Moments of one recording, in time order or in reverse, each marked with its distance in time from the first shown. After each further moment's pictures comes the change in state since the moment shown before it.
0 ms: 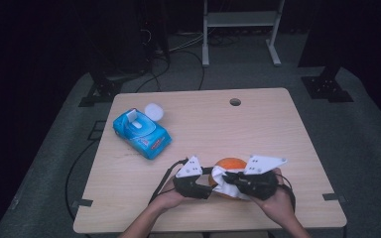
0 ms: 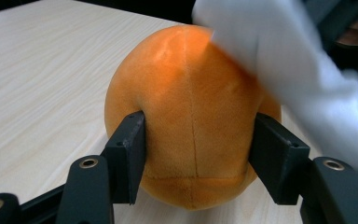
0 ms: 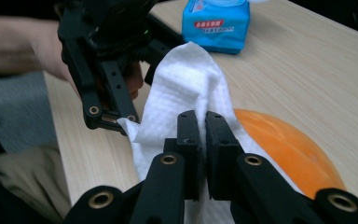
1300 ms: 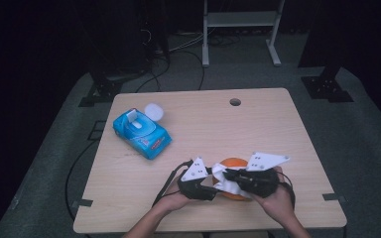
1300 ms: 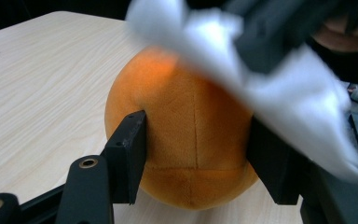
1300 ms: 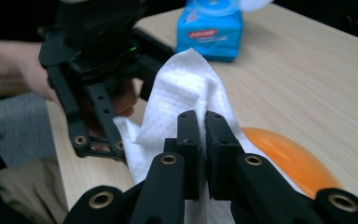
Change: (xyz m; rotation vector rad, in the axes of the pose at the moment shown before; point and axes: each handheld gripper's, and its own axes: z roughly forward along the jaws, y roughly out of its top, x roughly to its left) left arm -0.011 0.007 0.007 -0.016 0.026 0.038; right arm -0.006 0.001 -0.001 -0.037 0.003 0.040
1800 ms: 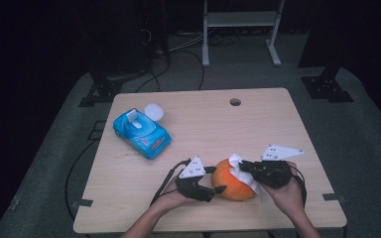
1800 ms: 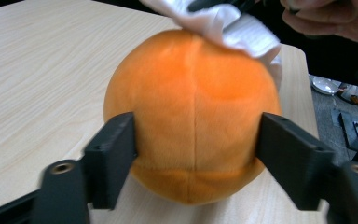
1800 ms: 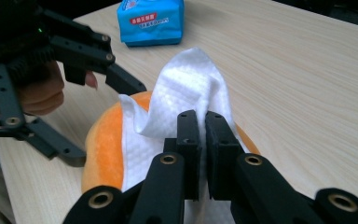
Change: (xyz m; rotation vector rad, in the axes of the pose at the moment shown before) left arm 0.007 -0.003 -0.004 0.026 -0.019 -0.054; right arm -0.040 -0.020 -0.014 0.018 -0.124 0.124
